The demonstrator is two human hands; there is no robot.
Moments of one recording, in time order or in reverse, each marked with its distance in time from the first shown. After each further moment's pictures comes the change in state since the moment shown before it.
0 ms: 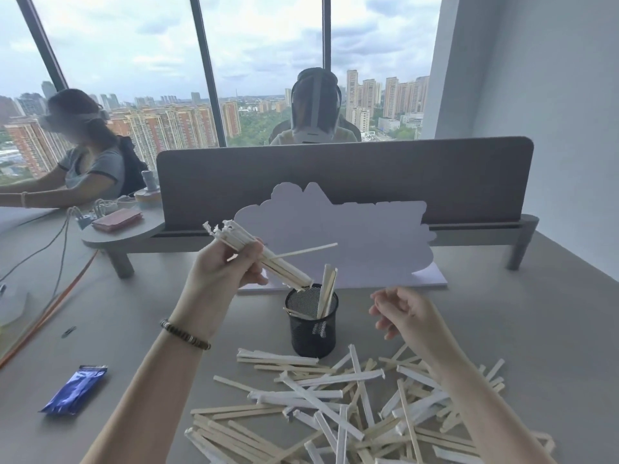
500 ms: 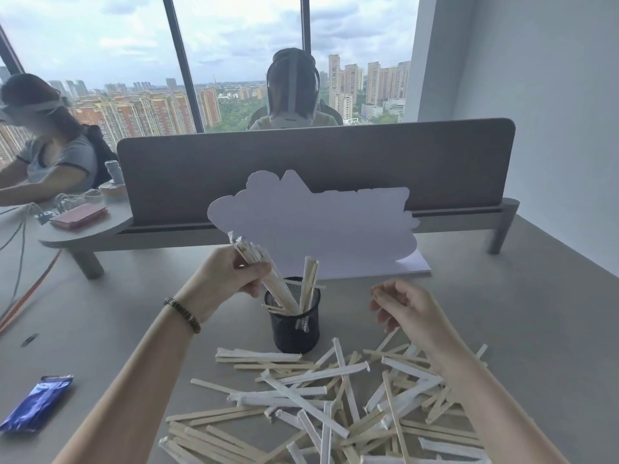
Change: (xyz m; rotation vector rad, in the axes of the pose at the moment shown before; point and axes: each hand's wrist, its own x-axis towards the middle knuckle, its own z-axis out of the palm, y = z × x) left_hand 0.038 -0.043 0.016 0.340 -0.294 -0.194; right_hand 0.004 0.011 -0.022 0.007 0.040 0.053
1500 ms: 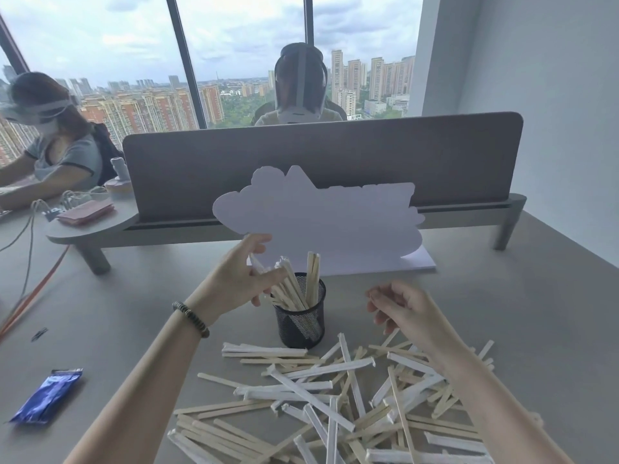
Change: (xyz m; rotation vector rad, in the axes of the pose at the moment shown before) left_hand -0.013 0.002 0.006 0.277 0.004 0.097; right_hand -0.004 0.003 0.009 -0.010 -0.064 0.016
